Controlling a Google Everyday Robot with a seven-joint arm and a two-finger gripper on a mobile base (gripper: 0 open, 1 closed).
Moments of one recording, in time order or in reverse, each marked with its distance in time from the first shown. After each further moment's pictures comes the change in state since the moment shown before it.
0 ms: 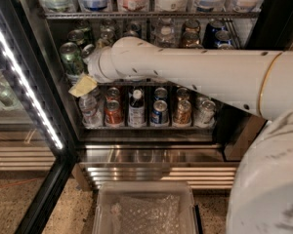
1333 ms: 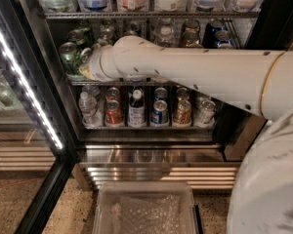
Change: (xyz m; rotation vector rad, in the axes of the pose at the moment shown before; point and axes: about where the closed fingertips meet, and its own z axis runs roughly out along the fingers) arm 0.000 0.000 0.000 0.000 0.000 0.000
